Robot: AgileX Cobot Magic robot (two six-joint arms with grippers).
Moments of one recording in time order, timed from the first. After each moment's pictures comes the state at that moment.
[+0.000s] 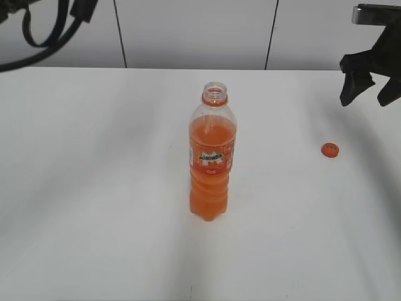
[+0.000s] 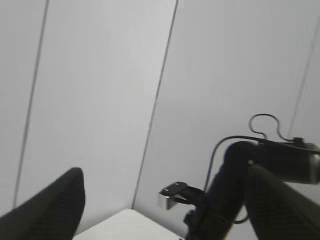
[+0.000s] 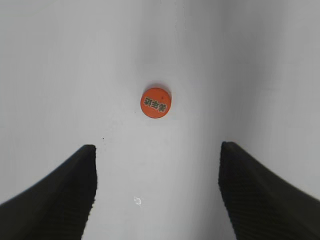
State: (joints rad) left arm -0.43 1.53 -1.03 0.76 -0.79 -0.91; right arm 0.04 1.94 -1.54 0.13 1.02 -0.12
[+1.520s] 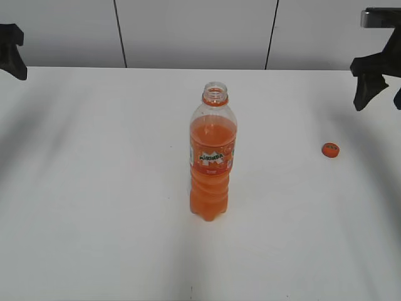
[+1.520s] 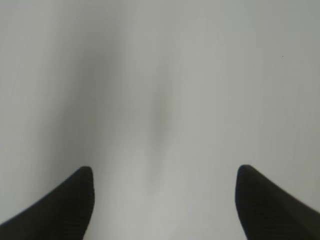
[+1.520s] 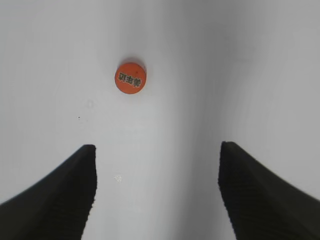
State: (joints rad) left arm 0.01 1.62 -1.29 -0.06 0.85 -0.08; right arm 0.04 1.92 -1.54 0.05 1.11 -0.07
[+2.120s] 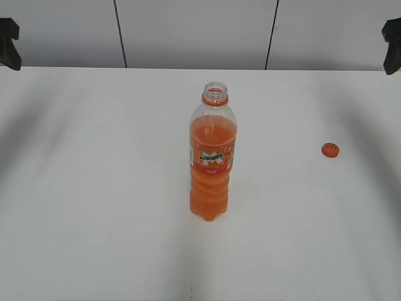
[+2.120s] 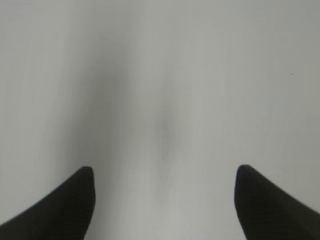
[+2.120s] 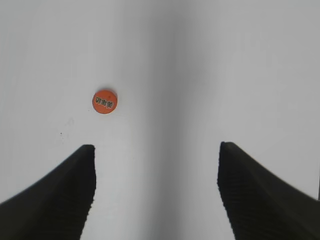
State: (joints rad) left arm 0.01 1.61 -1.29 -0.01 0.79 -0.08; right arm 0.04 1.76 -1.54 -0.05 1.08 -0.06
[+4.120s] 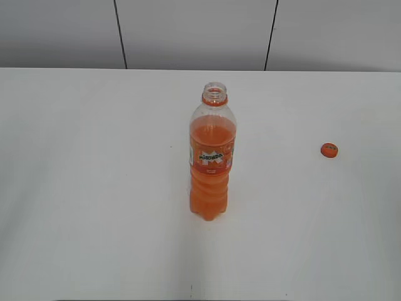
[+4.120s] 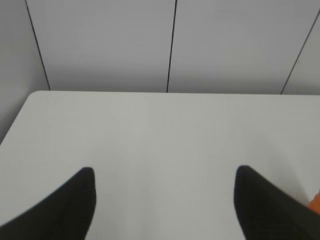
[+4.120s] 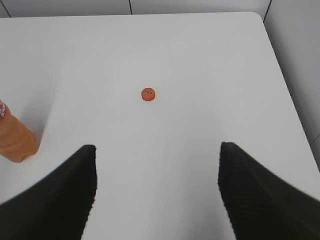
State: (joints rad) left arm -0.02 0.34 -0.76 -0.02 0.81 -0.04; right arm 0.04 0.38 -0.80 0.06 1.05 -0.05
